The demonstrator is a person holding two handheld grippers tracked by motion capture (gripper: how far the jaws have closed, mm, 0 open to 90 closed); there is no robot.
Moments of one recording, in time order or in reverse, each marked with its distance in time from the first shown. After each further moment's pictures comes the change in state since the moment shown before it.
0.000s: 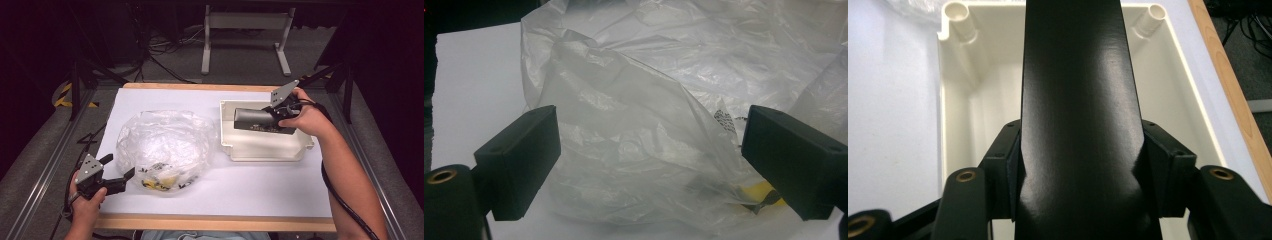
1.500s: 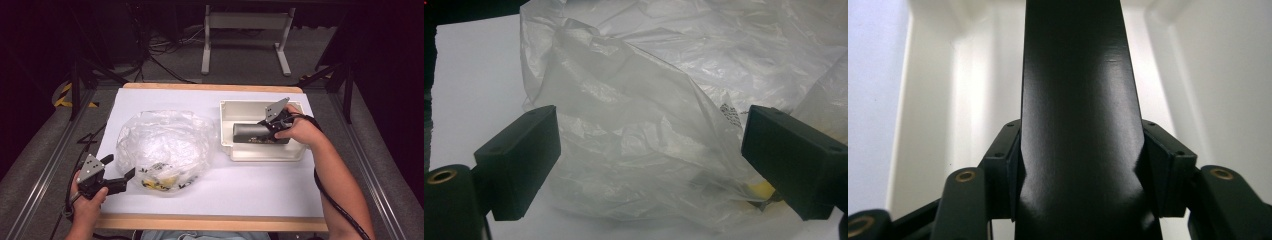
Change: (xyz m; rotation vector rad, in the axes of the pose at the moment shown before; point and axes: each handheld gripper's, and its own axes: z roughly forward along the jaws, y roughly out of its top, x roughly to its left) left arm 0.000 -0.002 0.003 0.024 0.010 -0.006; right arm -0.001 -0.045 0.059 0.007 0.083 -0.032
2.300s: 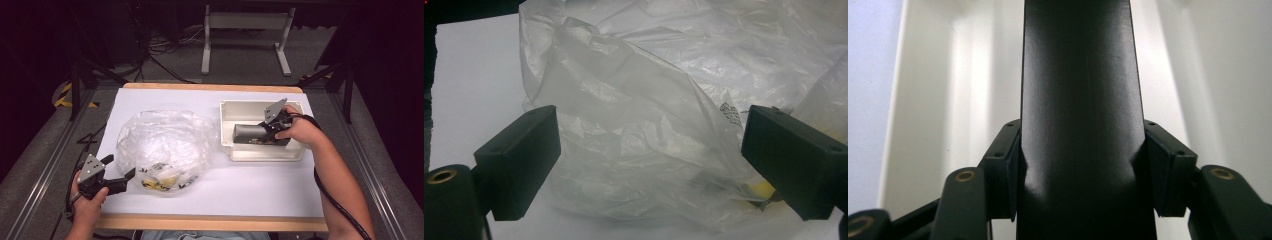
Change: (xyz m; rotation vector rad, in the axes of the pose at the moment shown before) left arm -0.001 0.000 0.000 0.002 0.002 0.002; right arm -0.003 -0.002 0.004 0.041 0.023 -0.018
